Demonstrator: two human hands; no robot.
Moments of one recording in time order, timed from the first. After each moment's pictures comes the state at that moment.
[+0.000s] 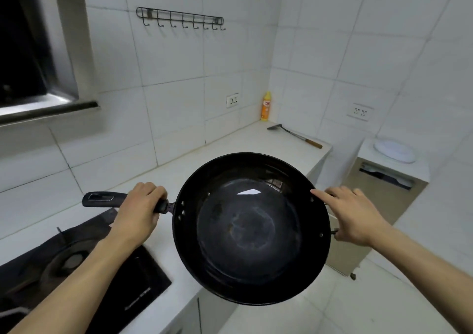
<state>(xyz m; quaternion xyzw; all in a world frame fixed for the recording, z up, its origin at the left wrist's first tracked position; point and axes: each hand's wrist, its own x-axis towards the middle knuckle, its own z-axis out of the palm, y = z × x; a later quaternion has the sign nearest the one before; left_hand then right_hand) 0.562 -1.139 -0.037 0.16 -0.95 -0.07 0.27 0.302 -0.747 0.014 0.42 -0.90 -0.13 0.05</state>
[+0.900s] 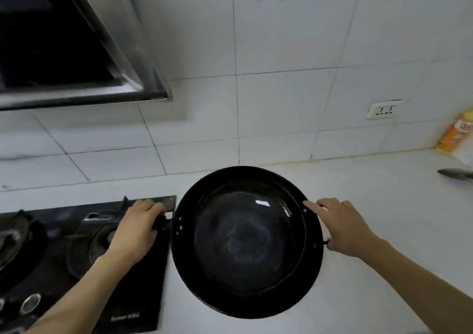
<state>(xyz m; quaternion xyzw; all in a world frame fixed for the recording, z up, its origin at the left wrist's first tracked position) 0.484 -1.217 -0.087 0.54 -0.83 0.00 0.15 0.025 -1.119 -0.093 0.74 -0.67 -0.08 -0.01</state>
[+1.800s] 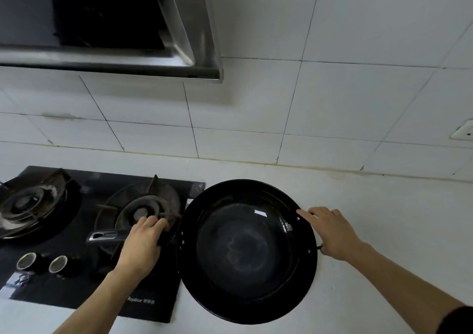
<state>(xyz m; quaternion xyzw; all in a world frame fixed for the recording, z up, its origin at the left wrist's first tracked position) 0.542 -1.204 -0.158 0.66 -0.74 -0.05 0.09 0.083 -1.238 -0.168 0.81 -0.57 -0.13 -0.03</state>
